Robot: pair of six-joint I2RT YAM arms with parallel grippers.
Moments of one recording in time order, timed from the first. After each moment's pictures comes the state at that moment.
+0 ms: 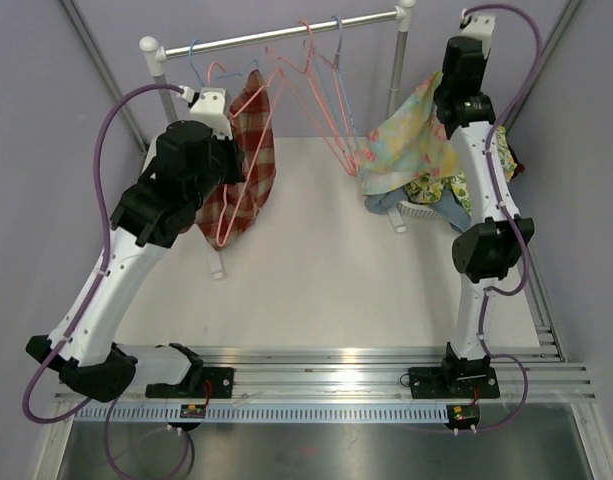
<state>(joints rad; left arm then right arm) -0.56 1.25 1.69 -0.73 -0.28 -0.21 0.13 2.11 2.51 -0.43 0.64 -0.07</state>
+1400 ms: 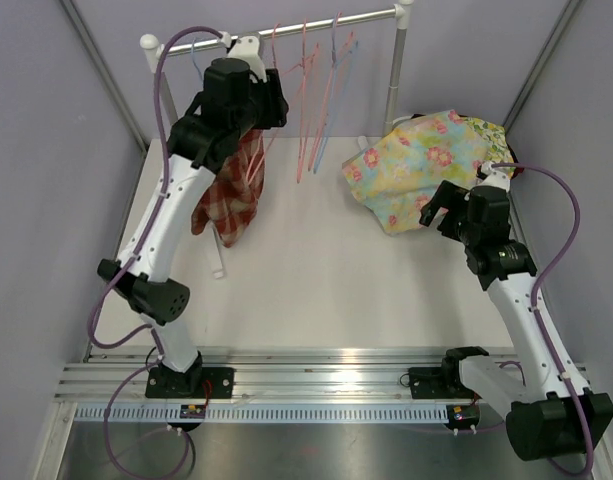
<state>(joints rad) -0.48 1.81 2.25 -0.74 -0.13 -0.28 0.12 0.99 0.95 -0.46 0.11 0.43</state>
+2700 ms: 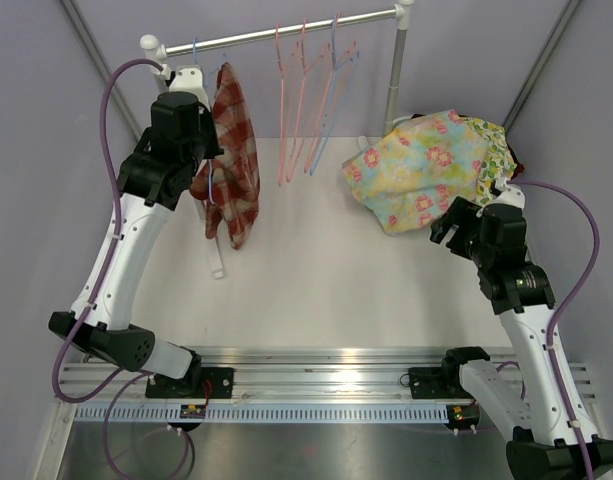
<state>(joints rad) -0.35 1.44 1.83 -0.76 -0.34 -0.18 0.12 0.80 0.97 -0.66 0.11 0.46</state>
